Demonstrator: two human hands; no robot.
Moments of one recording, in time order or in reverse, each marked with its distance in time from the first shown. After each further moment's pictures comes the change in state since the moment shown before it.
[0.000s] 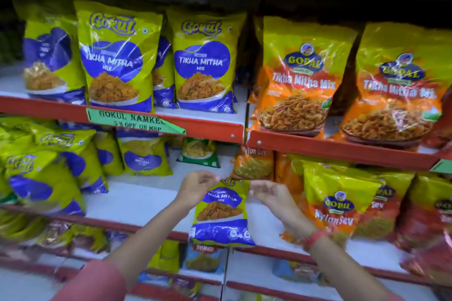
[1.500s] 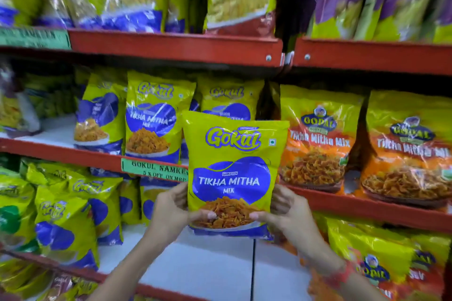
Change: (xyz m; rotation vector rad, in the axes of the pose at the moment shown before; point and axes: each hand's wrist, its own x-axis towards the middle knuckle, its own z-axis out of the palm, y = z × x) left_hand -0.037 0.060 -0.098 -0.211 0.099 0.460; right_hand -0.012 -0.106 0.009 0.176 -0.018 -0.437
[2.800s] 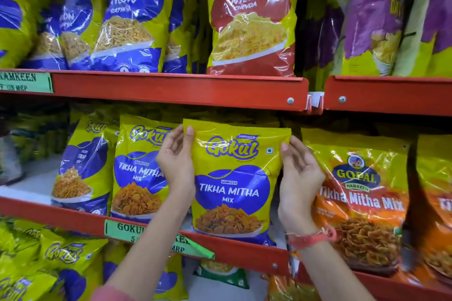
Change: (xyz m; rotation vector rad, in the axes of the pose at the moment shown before) left_hand 0.206 0.074 0.012 -0.356 0.668 0.303; right_hand 0.173 -0.082 0.045 0.360 0.670 -0.388
